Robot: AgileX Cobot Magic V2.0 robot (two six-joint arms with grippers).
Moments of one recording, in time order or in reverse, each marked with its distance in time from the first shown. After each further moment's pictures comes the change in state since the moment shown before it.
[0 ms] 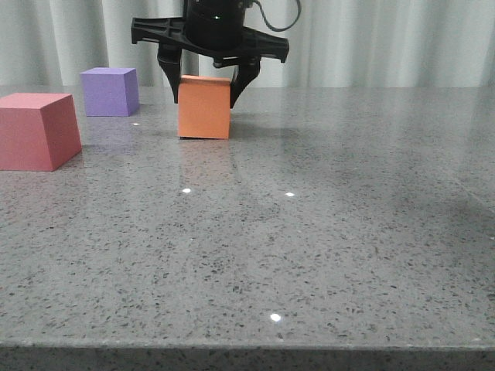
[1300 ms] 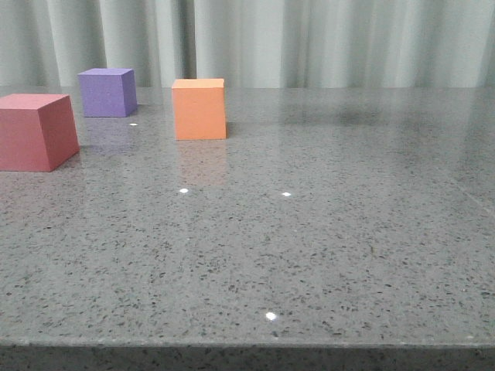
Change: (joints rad) left arm 0.000 0.000 0.000 0.000 0.000 0.000; right arm -0.230 -0.224 -0.143 0.008 0.166 -0.497
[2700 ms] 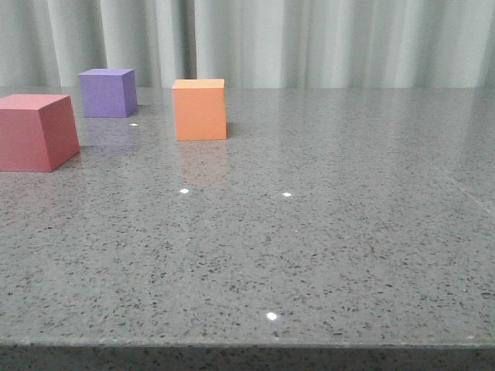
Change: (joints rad) left arm 0.000 0.000 0.000 0.000 0.000 0.000; right arm -0.336 -1.632 1.958 0.004 -0.739 0.078
